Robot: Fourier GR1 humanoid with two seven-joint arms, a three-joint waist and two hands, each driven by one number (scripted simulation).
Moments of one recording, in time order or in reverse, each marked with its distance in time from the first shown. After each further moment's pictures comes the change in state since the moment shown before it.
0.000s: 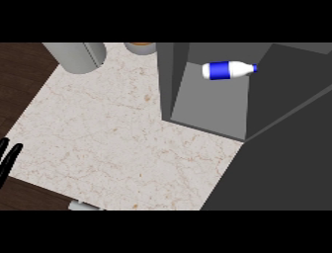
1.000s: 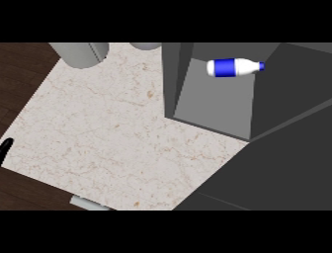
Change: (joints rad) left arm -0.019 0.022 0.042 0.022 0.033 -0.044 0.004; right arm -0.108 0.025 0.010 0.062 -0.146 0.083 0.050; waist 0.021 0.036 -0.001
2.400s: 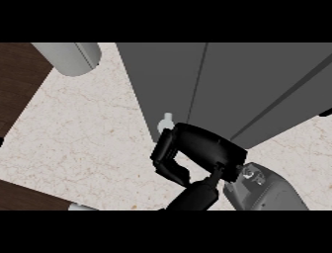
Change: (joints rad) left arm 0.008 0.004 0.041 0.077 0.035 -0.047 0.000; right arm -0.759 0.335 -0.147 0.630 -0.051 -0.239 0.470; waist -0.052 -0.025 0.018
